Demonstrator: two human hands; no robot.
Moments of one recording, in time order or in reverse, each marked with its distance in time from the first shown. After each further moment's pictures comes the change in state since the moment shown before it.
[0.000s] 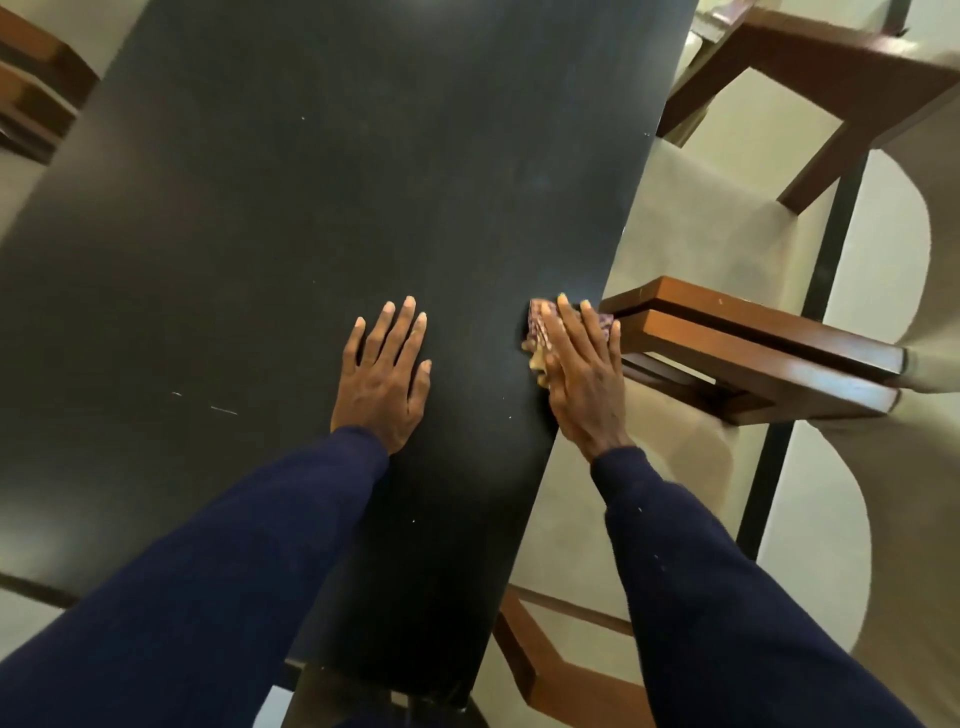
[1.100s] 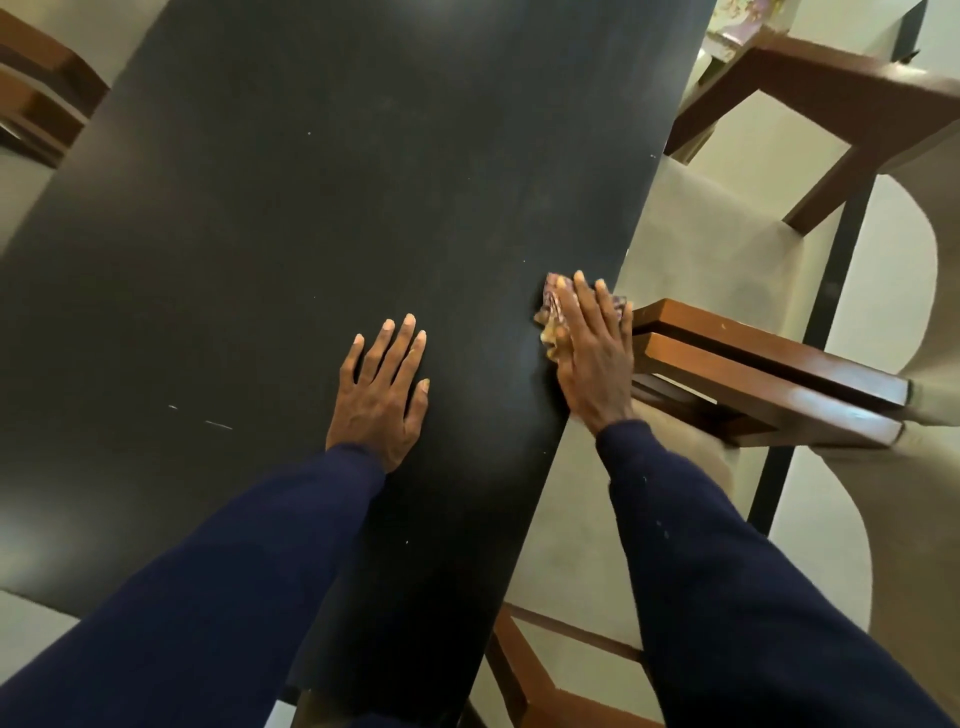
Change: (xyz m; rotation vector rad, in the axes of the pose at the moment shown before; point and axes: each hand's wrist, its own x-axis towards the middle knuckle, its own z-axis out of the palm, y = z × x) left_hand 0.000 0.001 0.004 -0.020 -0.008 -0.017; right_hand 0.058 0.020 -0.003 -0.046 0.009 0.039
